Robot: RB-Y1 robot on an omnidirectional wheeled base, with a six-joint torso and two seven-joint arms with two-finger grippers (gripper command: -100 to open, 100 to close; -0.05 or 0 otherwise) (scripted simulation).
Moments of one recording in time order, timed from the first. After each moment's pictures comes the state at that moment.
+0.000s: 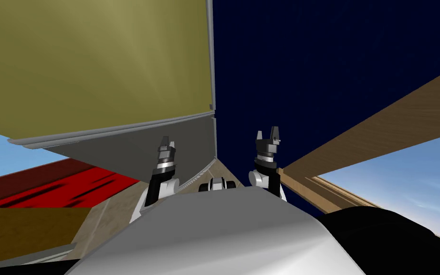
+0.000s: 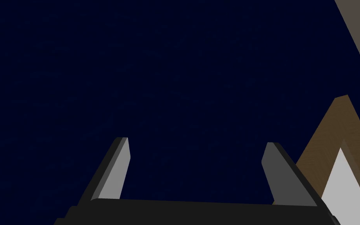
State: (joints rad) left arm 0.45 0.05 0.08 -2.21 0.00 -0.36 -0.17; right arm 0.48 0.05 0.01 -2.39 -0.06 -0.48 0.07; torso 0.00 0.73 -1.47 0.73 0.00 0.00
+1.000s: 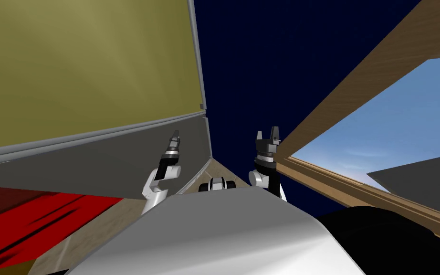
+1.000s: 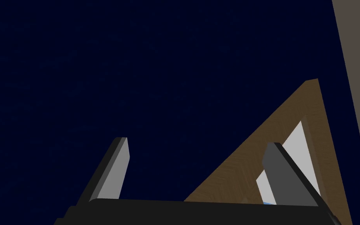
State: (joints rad) left arm 0.17 0.18 0.12 -2.02 -0.02 -0.18 -0.28; right arm 0.48 0.05 0.01 -2.39 -0.06 -0.48 0.07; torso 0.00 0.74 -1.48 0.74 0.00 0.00
